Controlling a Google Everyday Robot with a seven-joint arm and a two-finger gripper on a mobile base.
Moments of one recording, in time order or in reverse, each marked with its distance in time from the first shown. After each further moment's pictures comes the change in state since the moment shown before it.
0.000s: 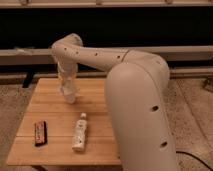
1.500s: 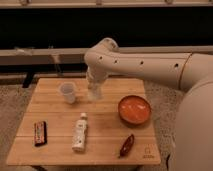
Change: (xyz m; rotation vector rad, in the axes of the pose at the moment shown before) arm 0.123 -0.090 -0.076 0.106 -0.091 0.310
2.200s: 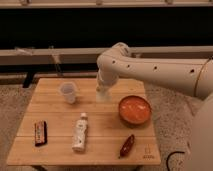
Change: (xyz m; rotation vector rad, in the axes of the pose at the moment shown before) arm 0.026 -0.055 0.006 0.008 -0.006 0.095
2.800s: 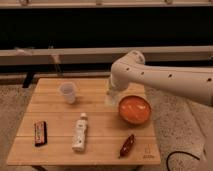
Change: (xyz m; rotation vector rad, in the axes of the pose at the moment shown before) arm 0.020 -0.043 0.007 0.002 -0.013 0.088
